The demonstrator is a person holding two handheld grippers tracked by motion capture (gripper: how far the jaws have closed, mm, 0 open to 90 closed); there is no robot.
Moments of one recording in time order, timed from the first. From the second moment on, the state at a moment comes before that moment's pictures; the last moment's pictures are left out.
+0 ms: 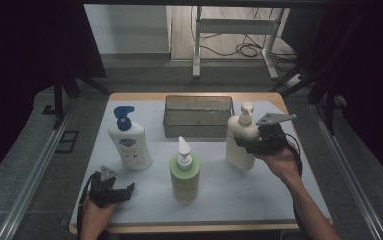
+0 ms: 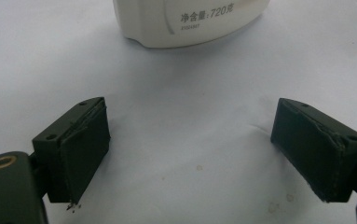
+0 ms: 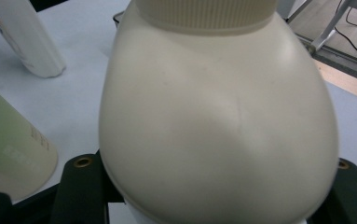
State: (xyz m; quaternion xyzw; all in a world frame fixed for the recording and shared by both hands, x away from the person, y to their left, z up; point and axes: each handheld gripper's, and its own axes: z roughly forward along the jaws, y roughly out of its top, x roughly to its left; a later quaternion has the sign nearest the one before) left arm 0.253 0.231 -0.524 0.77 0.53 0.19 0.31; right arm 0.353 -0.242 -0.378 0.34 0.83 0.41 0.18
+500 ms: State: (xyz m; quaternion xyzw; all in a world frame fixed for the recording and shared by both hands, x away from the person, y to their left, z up) left arm 0.253 0.231 -0.524 0.77 0.52 0.19 0.31; right arm 0.368 -0.212 -0.349 0.33 0.83 0.42 0.18
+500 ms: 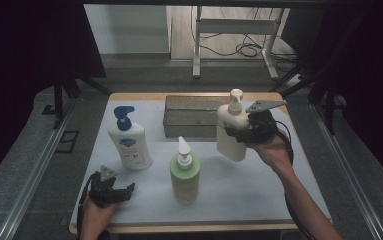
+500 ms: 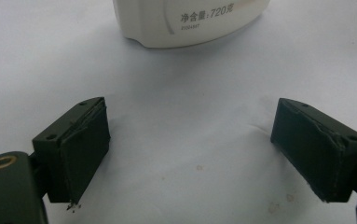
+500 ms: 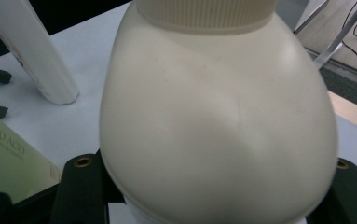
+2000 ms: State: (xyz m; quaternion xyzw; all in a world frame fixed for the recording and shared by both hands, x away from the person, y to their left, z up) left arm 0.253 0.231 -0.524 0.77 0.52 0.19 0.31; right arm 0.423 -0.137 -0.319 0.32 0.82 0.44 0.20
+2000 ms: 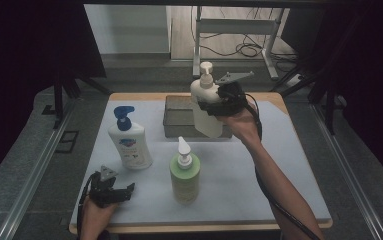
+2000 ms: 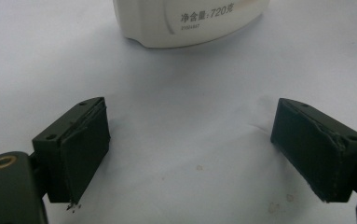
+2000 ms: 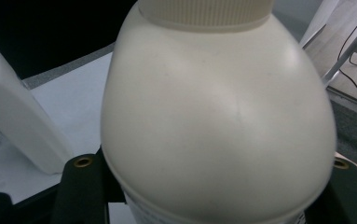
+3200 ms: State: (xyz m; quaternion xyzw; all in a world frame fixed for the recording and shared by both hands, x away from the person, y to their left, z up) left arm 0.253 0.231 -0.524 0.77 0.52 0.19 0.31; right arm 0.476 -0.078 -0.336 0.34 0.80 0.45 0.21
